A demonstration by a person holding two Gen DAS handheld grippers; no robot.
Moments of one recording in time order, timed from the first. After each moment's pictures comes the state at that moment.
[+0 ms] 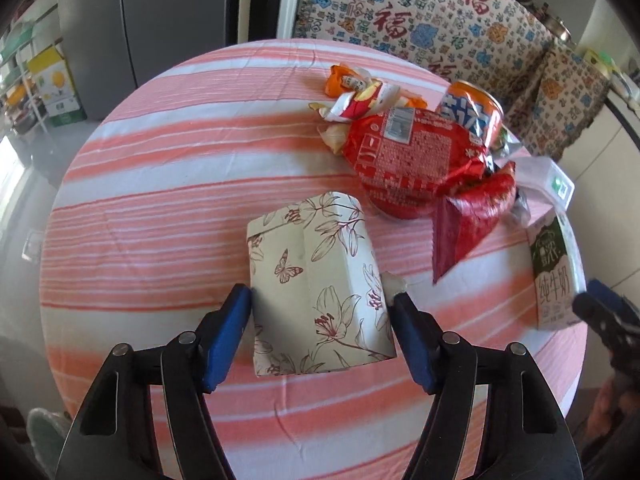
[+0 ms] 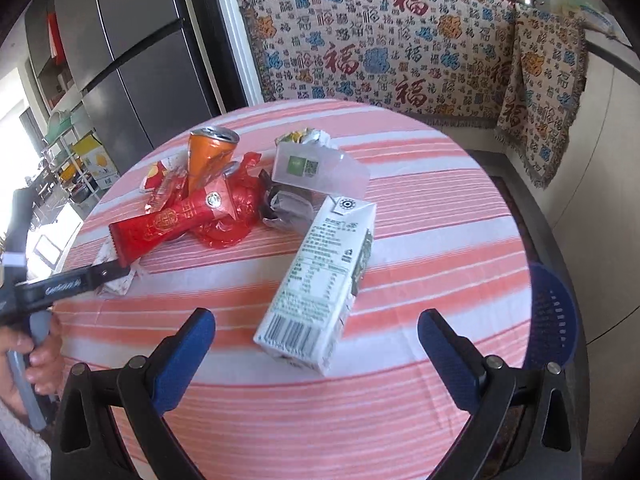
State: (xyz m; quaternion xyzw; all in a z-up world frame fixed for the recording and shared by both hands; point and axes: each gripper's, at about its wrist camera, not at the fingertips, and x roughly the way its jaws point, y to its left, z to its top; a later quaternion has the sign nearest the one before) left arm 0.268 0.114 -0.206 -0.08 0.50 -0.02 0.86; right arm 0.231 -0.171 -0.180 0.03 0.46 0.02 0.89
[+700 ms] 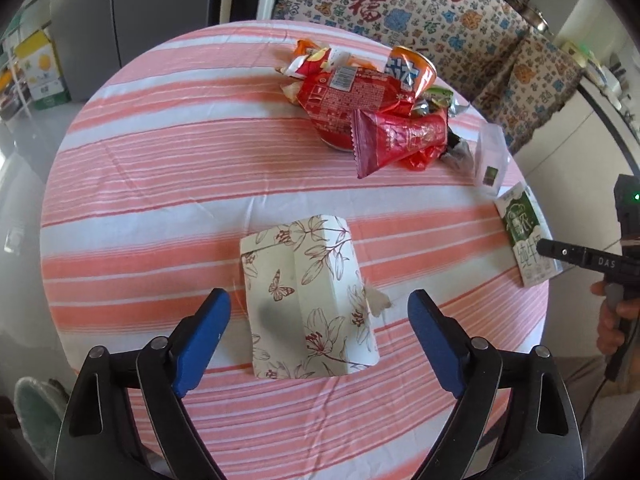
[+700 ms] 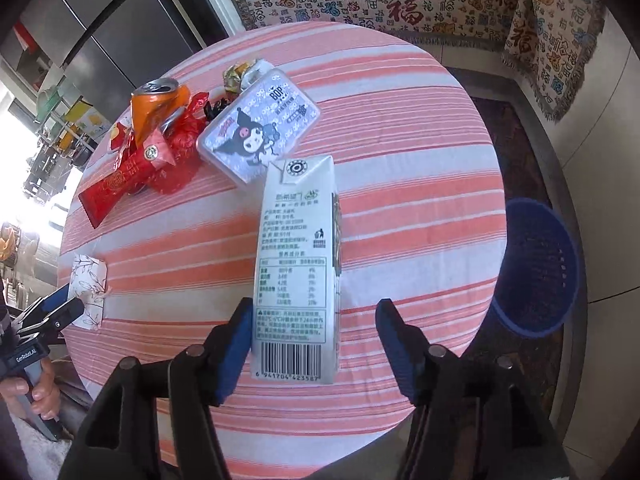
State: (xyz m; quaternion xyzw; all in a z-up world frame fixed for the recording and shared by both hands) left arm 0.217 0.100 -0.190 -0.11 0.52 -0.07 0.84; right arm 0.242 -0.240 -0.187 0.07 0.59 0.05 0.80
